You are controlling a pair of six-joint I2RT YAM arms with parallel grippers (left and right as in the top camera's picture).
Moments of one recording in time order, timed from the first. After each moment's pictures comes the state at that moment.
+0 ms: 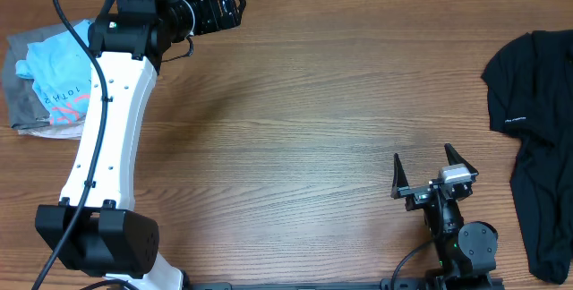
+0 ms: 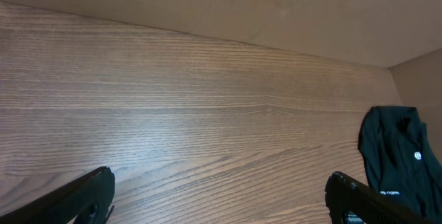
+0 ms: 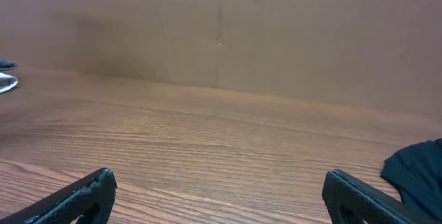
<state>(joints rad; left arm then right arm) -0.08 1.78 1.82 -0.75 0.38 -0.34 0.13 0.01 0.02 -0.04 -0.04 -0.06</state>
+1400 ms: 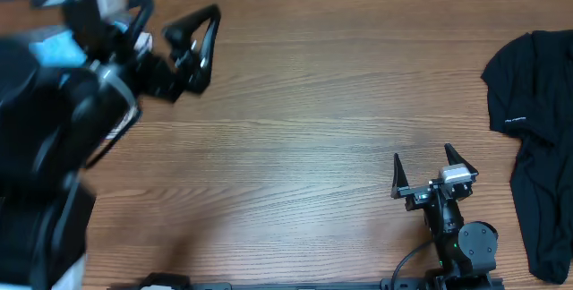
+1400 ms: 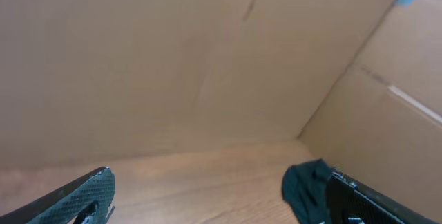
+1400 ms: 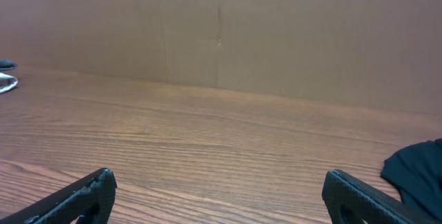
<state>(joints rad) -0.12 1.13 1.82 -0.76 0.38 -0.34 0.13 0.01 0.02 -0.04 -0.04 -0.06</state>
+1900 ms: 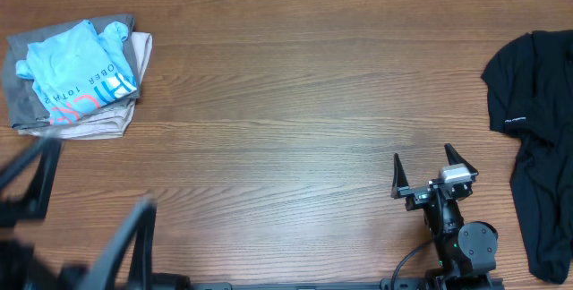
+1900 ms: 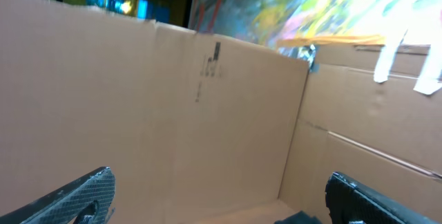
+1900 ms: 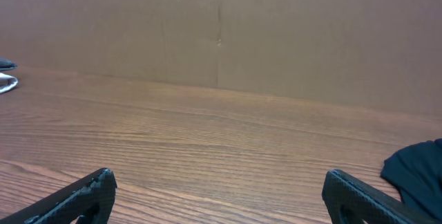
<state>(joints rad) -0.12 0.72 1.80 -0.76 0.38 -0.34 0.13 0.01 0.02 -0.04 -0.04 -0.06</state>
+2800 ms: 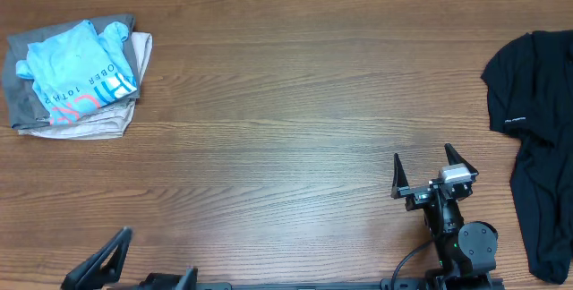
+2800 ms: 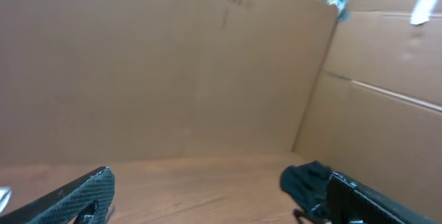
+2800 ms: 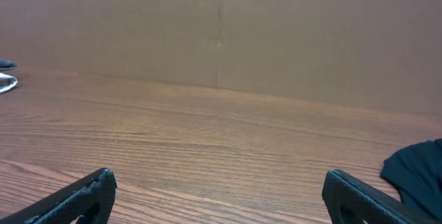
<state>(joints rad) -0.12 0.02 1.00 -0.77 0.33 -0.34 0.13 0.01 0.02 -0.04 -0.04 -0.06</state>
